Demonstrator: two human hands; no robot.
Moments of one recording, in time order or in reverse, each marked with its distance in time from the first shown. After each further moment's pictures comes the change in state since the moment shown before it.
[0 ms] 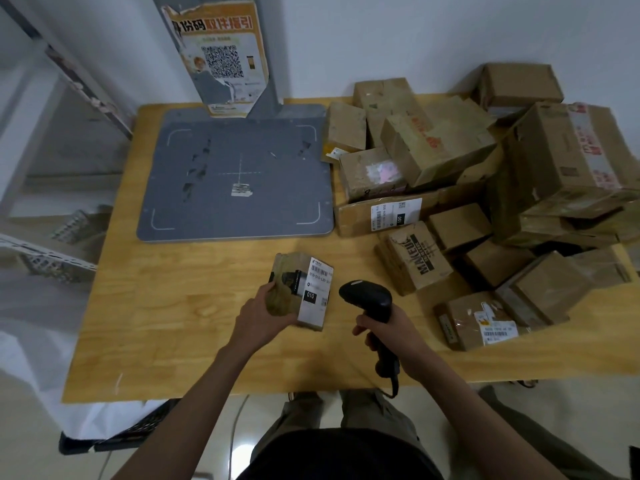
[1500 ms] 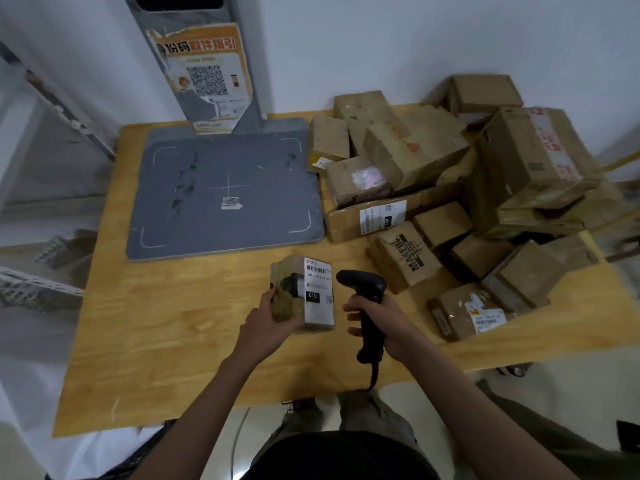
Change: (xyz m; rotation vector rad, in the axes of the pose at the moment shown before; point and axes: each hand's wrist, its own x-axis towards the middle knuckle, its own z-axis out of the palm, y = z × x) left_hand -0.020 0.015 -0.006 -0.018 -0.091 0.032; right_hand -0.004 -0.025 0.026 0.309 0.077 0.097
